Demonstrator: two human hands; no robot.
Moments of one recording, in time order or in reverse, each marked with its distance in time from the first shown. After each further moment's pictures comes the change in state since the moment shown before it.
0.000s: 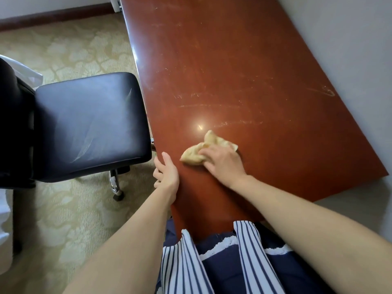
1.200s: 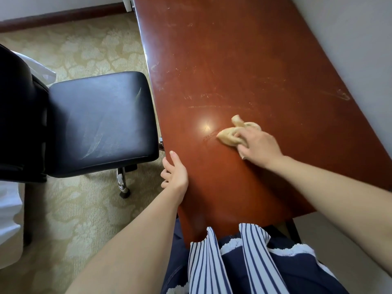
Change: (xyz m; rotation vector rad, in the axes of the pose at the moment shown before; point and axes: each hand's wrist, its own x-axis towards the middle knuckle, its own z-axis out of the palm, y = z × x) left_hand 0.002 0.000 0.003 0.052 0.026 -0.057; right_hand 0.024 0.063 -0.041 -0.122 0.012 0.087
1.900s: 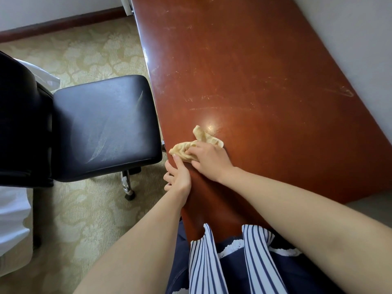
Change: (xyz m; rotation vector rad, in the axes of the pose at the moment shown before) left_hand -0.002 0.005 0.000 0.068 0.012 -0.002; right_hand 0.008 -0.113 0.031 0.143 -0.070 -0.185
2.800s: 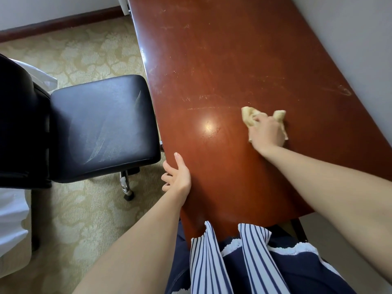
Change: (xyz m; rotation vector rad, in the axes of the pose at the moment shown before) left_hand -0.001 0.000 0.004 0.092 0.029 -0.011; right_hand -0.003 0.105 -0.054 0.030 0.358 0.762
